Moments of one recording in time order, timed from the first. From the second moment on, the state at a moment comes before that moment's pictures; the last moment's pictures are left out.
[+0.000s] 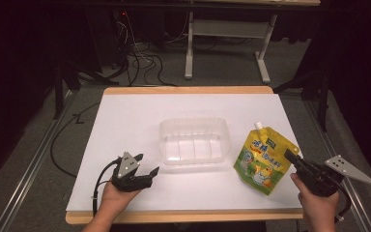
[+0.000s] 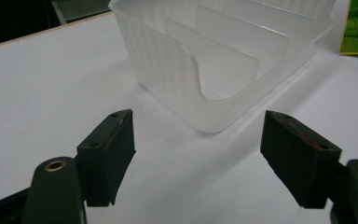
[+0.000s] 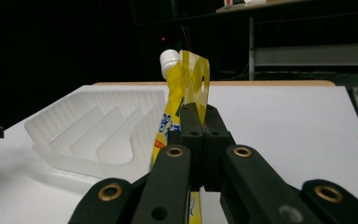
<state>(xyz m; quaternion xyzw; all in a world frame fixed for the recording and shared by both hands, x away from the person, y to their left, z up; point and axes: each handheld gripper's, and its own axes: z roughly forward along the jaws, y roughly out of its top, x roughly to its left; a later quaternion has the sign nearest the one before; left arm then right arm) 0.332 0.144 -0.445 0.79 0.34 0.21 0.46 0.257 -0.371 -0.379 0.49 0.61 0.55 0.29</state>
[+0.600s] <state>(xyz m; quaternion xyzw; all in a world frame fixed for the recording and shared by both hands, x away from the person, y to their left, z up) 0.332 0.142 -0.447 0.79 0.34 0.21 0.46 0.256 -0.377 -0.372 0.49 0.57 0.53 0.39</state>
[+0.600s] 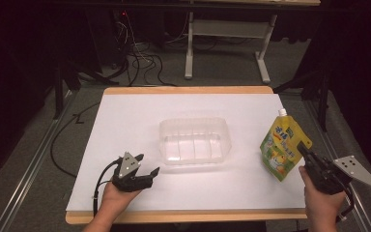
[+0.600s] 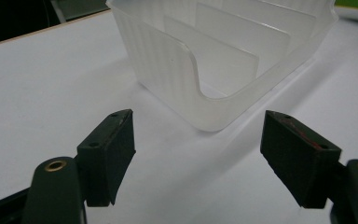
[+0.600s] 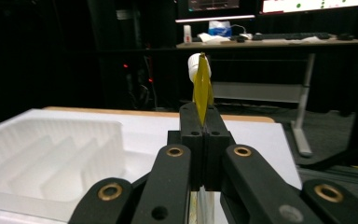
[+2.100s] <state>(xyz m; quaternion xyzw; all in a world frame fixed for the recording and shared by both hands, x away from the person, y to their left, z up) 0.370 0.110 -0.446 0.75 0.39 0.20 0.50 0.263 -0.321 -0.347 0.47 0.60 0.55 0.35</state>
